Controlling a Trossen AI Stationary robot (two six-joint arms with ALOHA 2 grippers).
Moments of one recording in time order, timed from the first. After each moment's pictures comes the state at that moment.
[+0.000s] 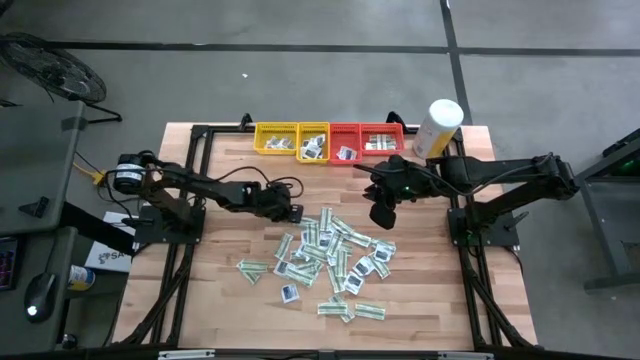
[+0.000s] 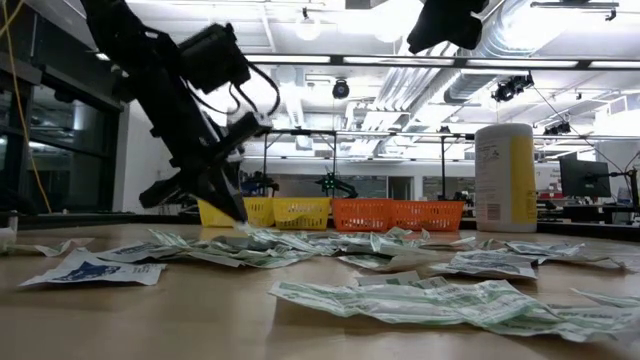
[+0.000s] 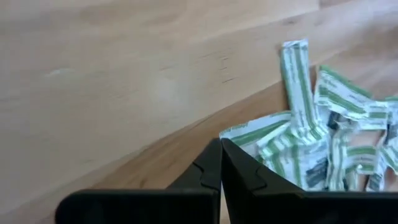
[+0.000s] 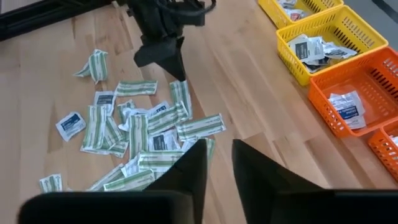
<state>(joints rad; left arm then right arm) 0.07 1.54 0.66 -0.01 -0.06 -1.21 0.05 1.26 1.21 -0.73 0.20 0.39</state>
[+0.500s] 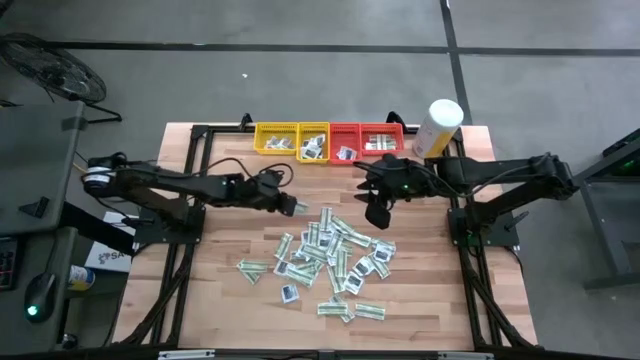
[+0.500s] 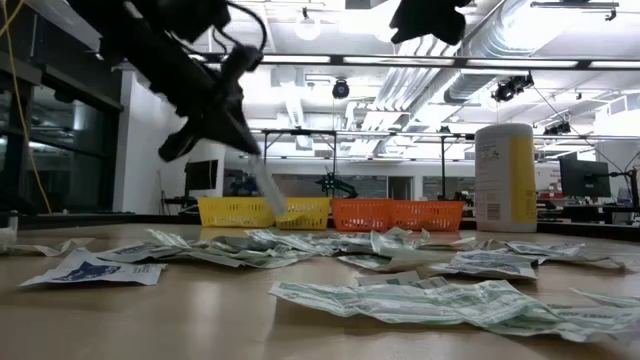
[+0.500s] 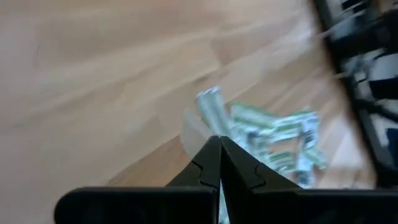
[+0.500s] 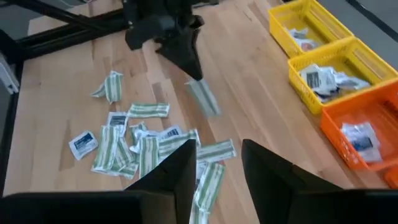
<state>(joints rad) 0.07 1.29 0.66 -0.03 -0.14 -1.05 0.05 1.28 1.21 -0.61 0.18 0.34</state>
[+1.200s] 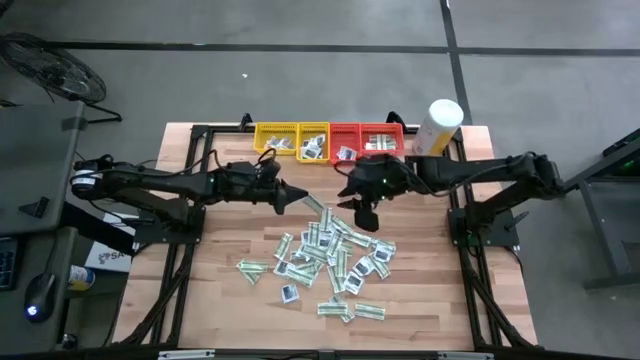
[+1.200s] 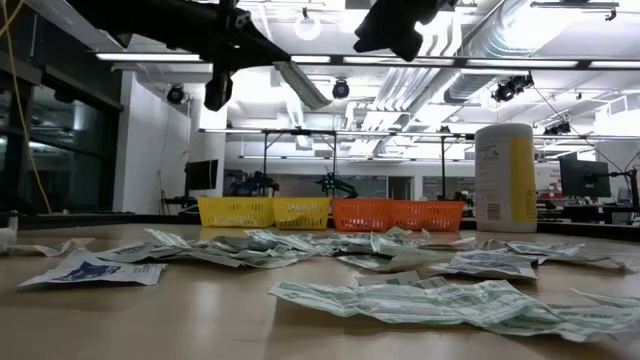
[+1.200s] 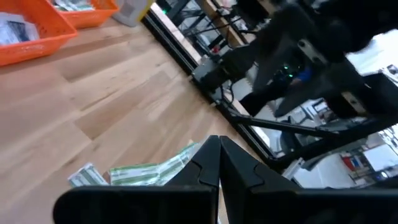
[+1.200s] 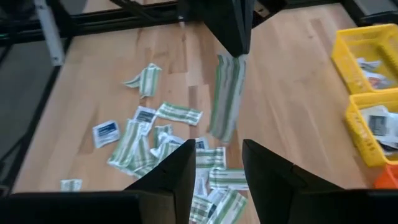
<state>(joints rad) 0.07 1.17 0.66 0.30 -0.01 -0.83 -0.03 1.41 1.21 -0.43 -0.07 0.12</state>
